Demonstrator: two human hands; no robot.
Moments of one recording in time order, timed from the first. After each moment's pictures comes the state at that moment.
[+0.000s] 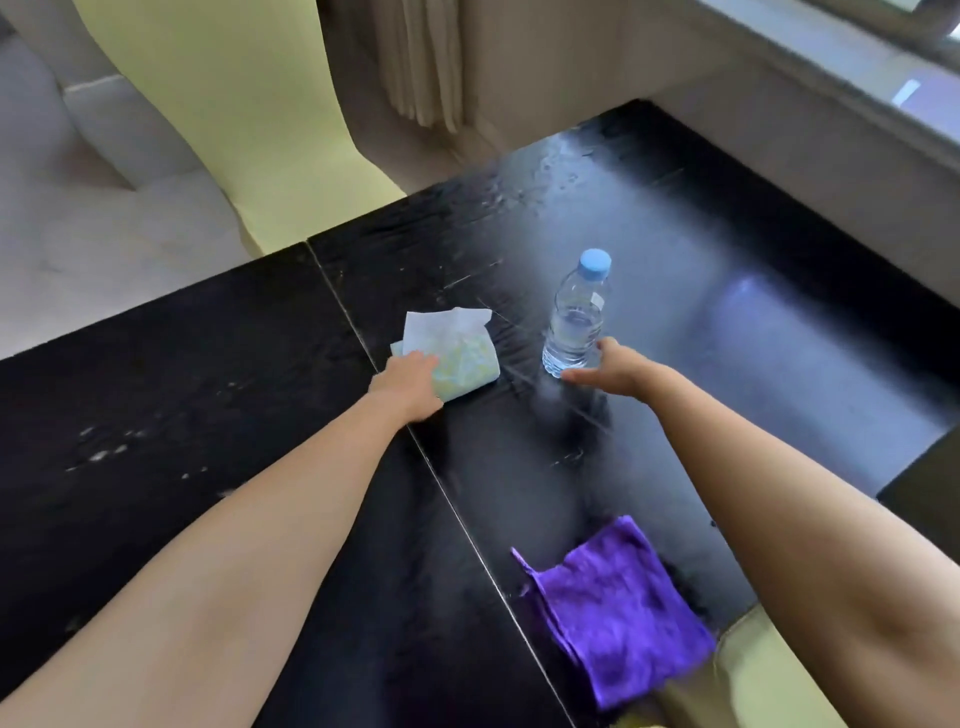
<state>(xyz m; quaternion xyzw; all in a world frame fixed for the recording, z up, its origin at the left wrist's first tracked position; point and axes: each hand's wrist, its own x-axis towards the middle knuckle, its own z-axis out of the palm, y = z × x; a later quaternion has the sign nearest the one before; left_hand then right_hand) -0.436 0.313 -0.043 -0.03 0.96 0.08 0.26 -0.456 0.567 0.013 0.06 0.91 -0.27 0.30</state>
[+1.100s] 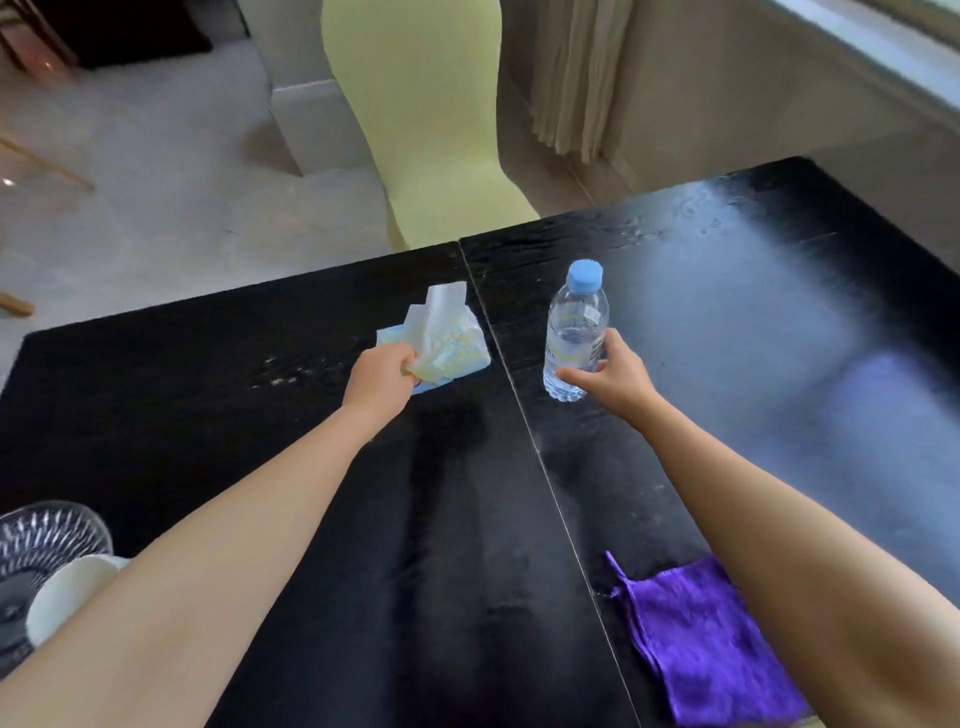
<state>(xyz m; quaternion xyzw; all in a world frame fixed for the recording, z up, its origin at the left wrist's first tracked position) -0.330 0.163 0.004 -0.20 0.95 0.26 -0.01 -0.430 0.433 0.000 -0.06 0.87 -0.46 0.17</state>
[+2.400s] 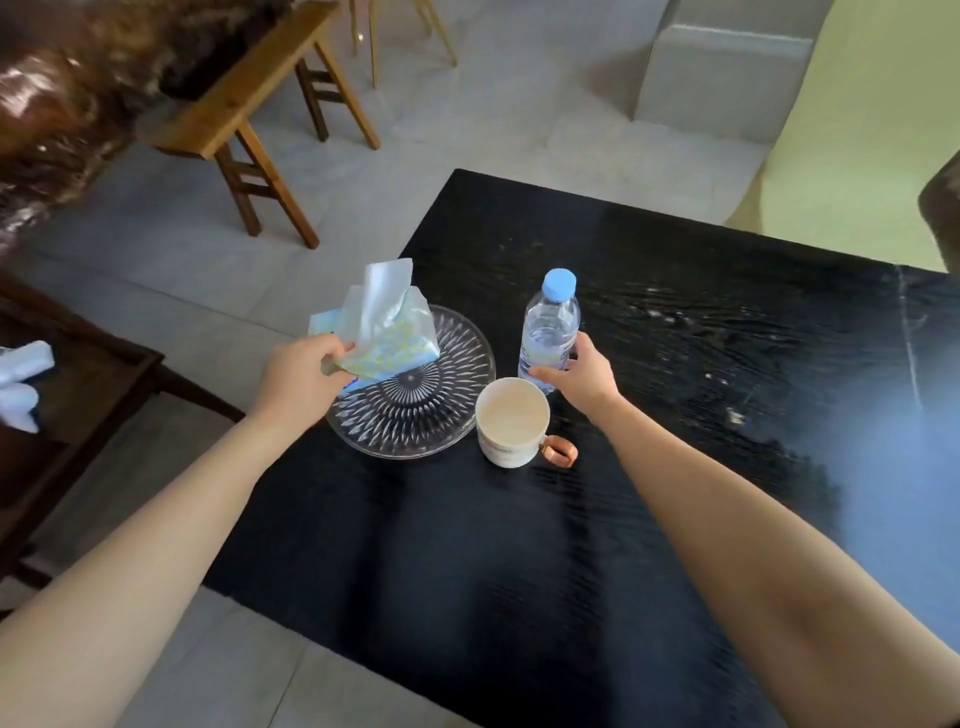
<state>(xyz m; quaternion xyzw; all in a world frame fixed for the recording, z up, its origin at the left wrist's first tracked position) 0.120 -0.111 0.041 -0.51 0.82 0.23 -0.12 -0.154 0.015 -0.048 -0.27 0.80 -0.40 0.35</state>
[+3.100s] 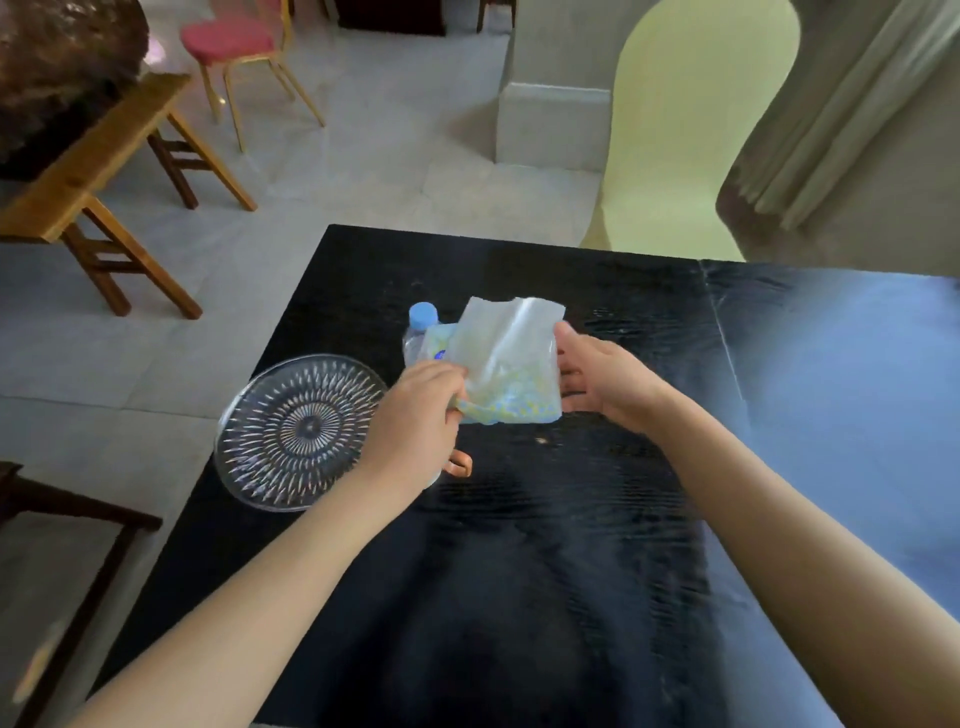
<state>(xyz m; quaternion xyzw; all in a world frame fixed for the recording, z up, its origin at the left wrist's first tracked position) -0.018 0.033 0.090 -0.25 0.93 0.23 -0.14 -0.197 0.152 0.097 -0.22 0.70 -0.49 0.47</state>
